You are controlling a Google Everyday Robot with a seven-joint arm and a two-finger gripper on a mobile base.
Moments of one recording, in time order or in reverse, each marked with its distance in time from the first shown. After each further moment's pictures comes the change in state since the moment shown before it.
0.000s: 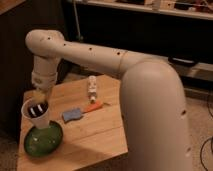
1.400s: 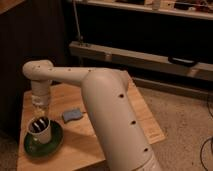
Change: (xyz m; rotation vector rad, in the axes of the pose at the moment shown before) arm -0.014 -0.038 0.123 -0.108 0.175 -0.159
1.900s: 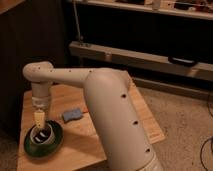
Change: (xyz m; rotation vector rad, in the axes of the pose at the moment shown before) arm 0.004 0.003 0.006 -0.008 -0.025 -0.048
